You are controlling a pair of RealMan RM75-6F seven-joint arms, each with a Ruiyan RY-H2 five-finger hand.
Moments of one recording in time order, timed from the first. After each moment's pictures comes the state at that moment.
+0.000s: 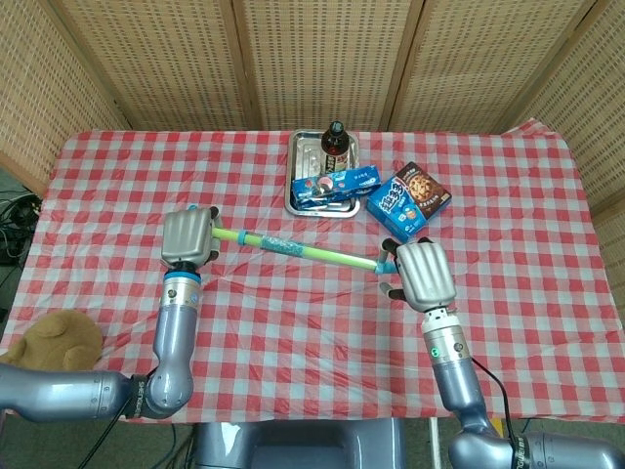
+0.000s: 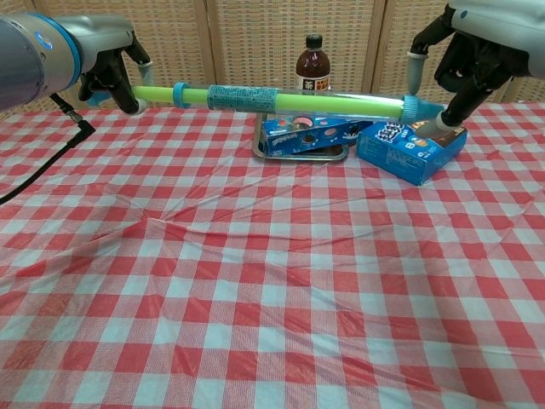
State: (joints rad) left arm -0.96 -1.57 -0.47 -1.81 0.36 1.47 0.99; right arm 0.61 -1.46 0.32 -1.97 -1.00 1.37 -0.72
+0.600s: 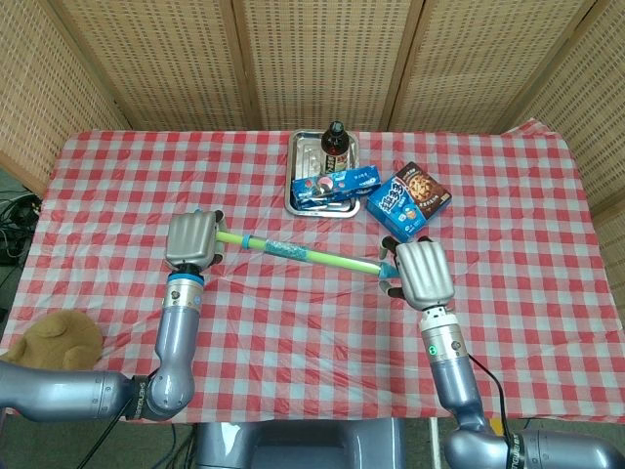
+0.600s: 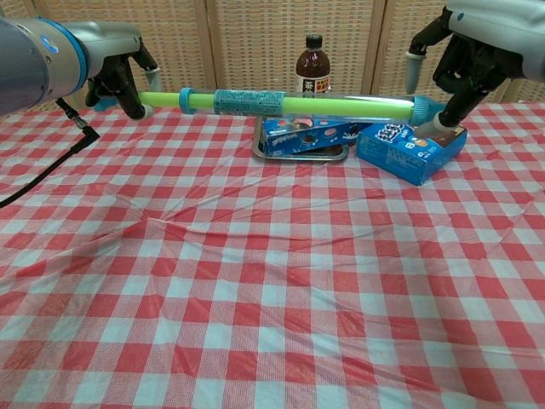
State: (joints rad) left arm -0.98 -1.56 -0.46 -1.82 0.34 1.47 0.98; right arm 0.63 -1.47 0.31 -1.96 -0.99 1.40 -0.73
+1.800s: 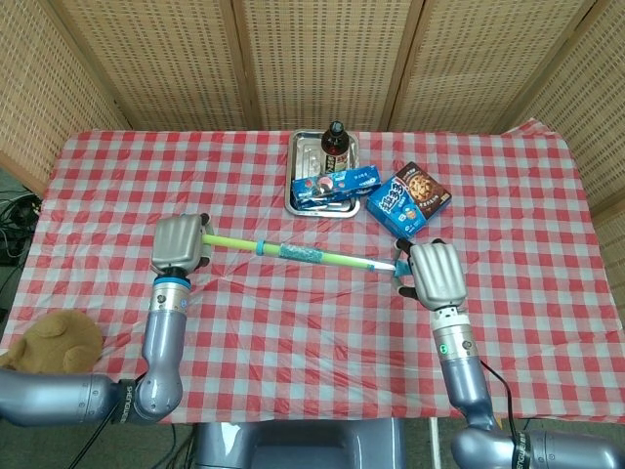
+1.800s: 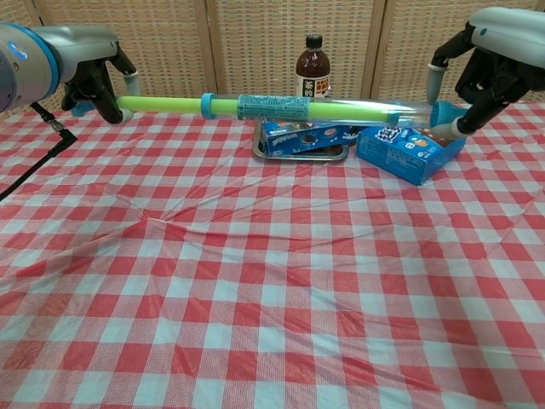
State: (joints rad) left arm -0.94 -1.51 -0.40 -1.85 0.34 1.48 0.94; right arm 0.61 -1.44 0.28 -1.92 -0.95 1.41 -0.69
